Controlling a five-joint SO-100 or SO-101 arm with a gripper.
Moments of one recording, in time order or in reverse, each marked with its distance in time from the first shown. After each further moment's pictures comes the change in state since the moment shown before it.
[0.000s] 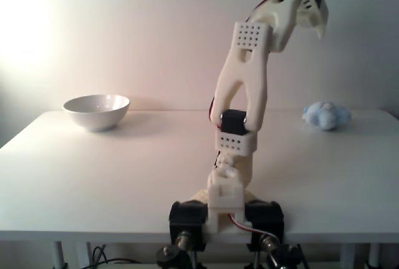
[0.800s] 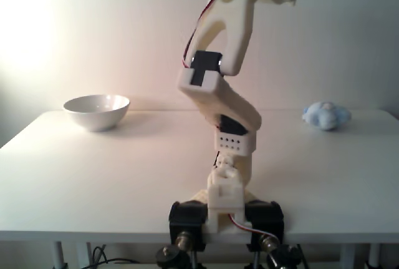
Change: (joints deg) arm -1.9 72.9 56.6 0.2 -7.7
